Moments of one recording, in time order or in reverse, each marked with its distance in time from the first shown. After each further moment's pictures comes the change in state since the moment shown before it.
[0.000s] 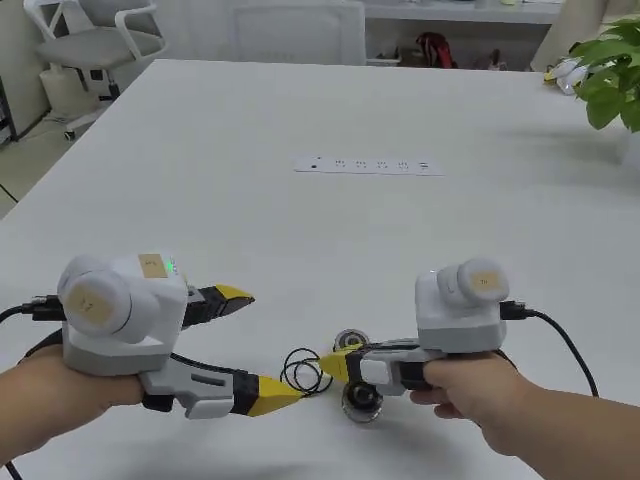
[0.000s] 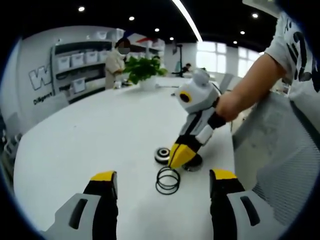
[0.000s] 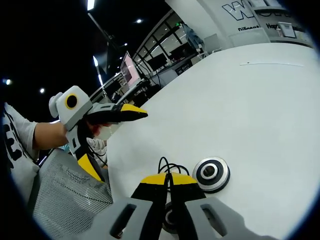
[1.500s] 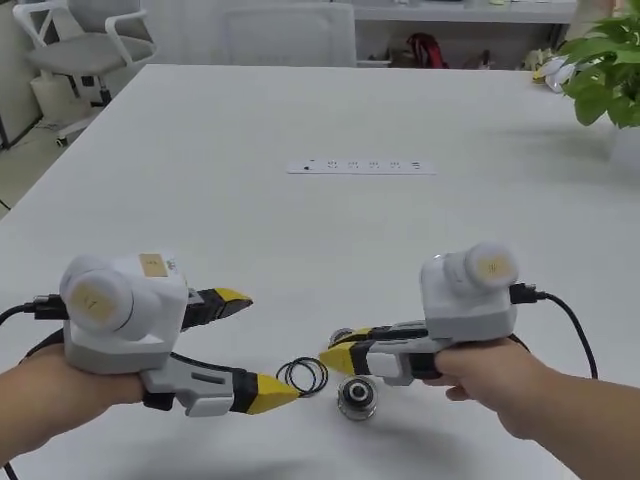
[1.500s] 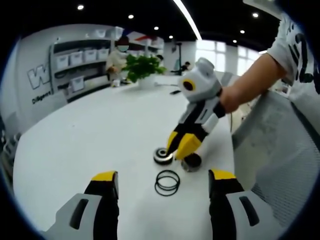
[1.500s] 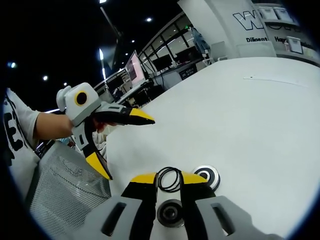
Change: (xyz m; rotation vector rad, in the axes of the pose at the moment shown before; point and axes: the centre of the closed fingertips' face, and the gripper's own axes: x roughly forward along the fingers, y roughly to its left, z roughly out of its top) left arm 0.004 -0.001 0.001 0.001 0.017 -0.012; right arm -0.022 0.003 0.016 -0.110 -0.013 -0.017
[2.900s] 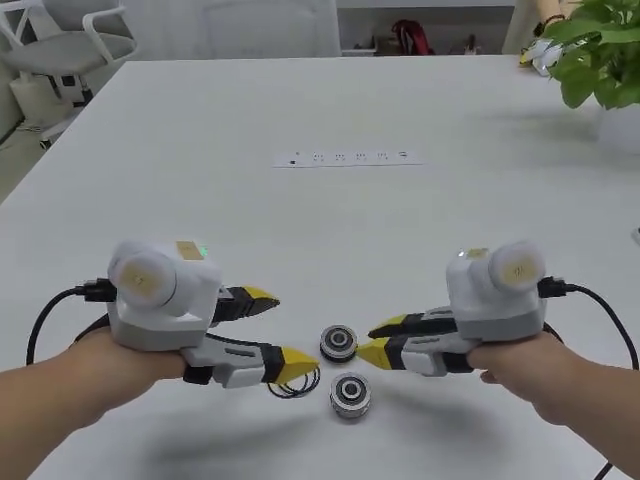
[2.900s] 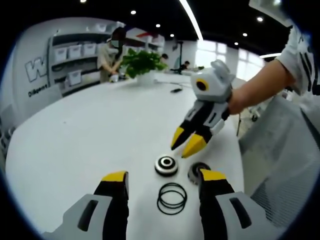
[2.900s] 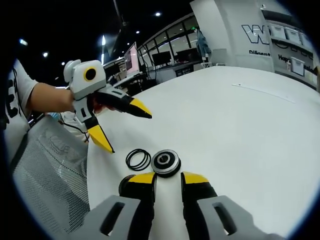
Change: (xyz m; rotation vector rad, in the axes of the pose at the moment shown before) left arm 0.046 0.008 0.006 -0.048 0.019 -0.038; right arm -0.021 -0.047 -0.021 -0.170 0.046 -0.104
